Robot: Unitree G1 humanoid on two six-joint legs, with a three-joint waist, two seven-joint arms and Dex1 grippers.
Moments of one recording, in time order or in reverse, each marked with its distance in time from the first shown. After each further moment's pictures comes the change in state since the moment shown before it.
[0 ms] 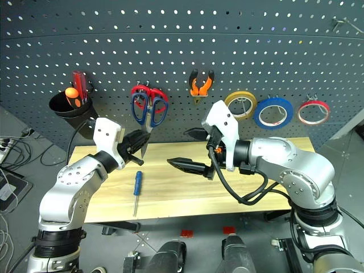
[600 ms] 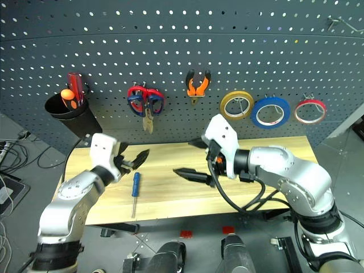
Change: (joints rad) left arm 0.213 -0.017 0.106 -0.008 -0.004 0.077 0.100; right arm 0.134 -0.066 0.097 -0.035 -0.090 -0.030 0.029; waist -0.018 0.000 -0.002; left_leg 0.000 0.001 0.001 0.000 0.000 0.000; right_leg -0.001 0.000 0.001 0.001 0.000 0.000
